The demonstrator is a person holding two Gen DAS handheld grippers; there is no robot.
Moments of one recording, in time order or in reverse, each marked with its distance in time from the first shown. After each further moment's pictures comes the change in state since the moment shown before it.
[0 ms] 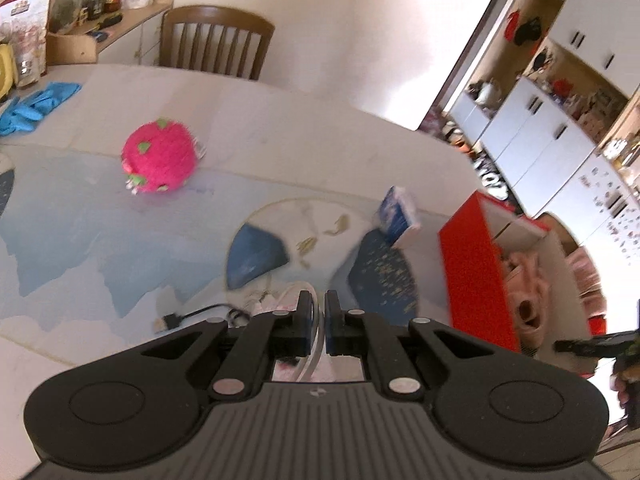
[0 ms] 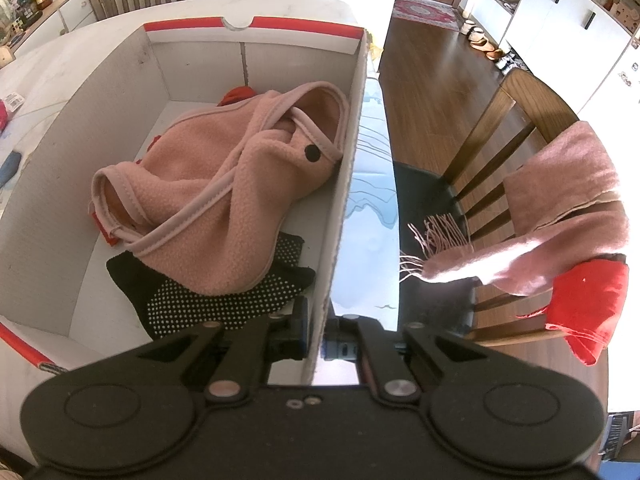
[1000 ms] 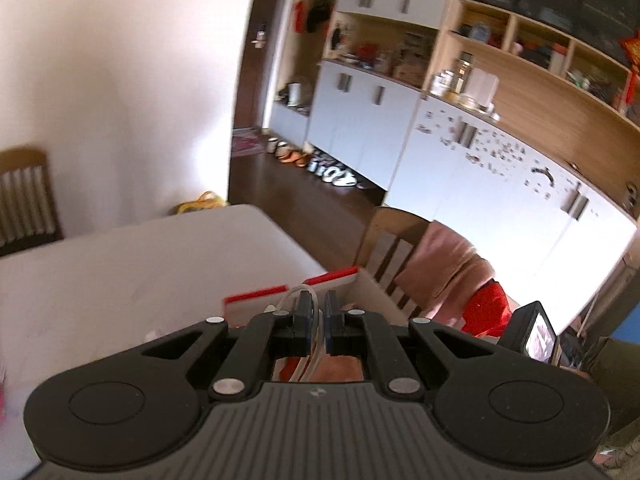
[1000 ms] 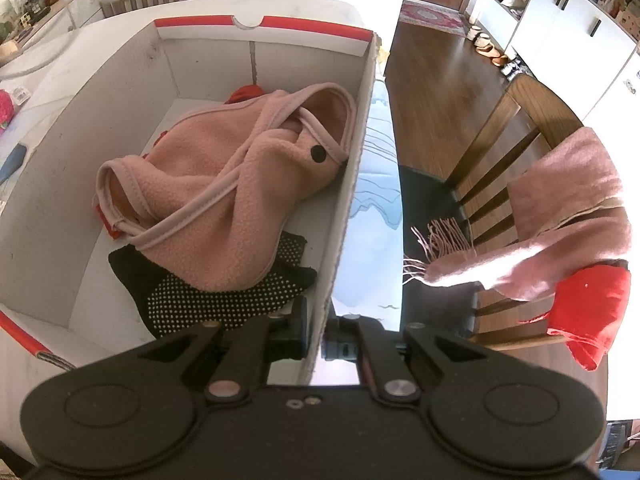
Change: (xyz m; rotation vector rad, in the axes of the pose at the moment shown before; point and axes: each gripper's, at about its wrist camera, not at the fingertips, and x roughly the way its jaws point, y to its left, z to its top) left arm 0.033 -0.243 0.071 0.512 -0.086 -0.356; right arm 0.000 0.004 -0.002 -0.026 -0.006 0.005
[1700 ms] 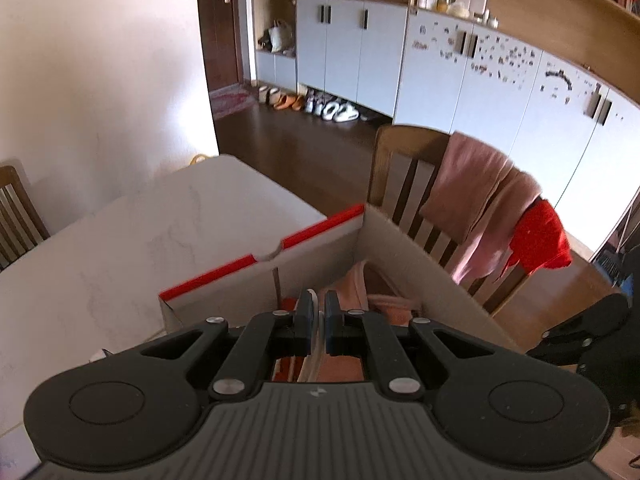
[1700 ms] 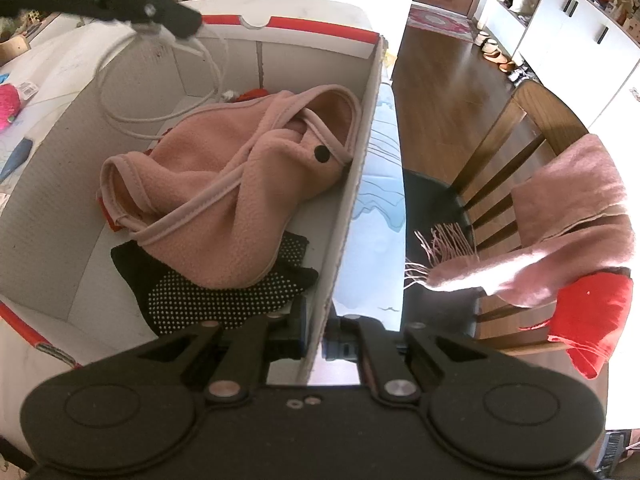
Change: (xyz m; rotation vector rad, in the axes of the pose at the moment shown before) left arm 0.149 -0.034 -0.027 0.176 0.191 0.075; right arm -0.001 -0.003 -0.004 -0.022 -0.010 0.019
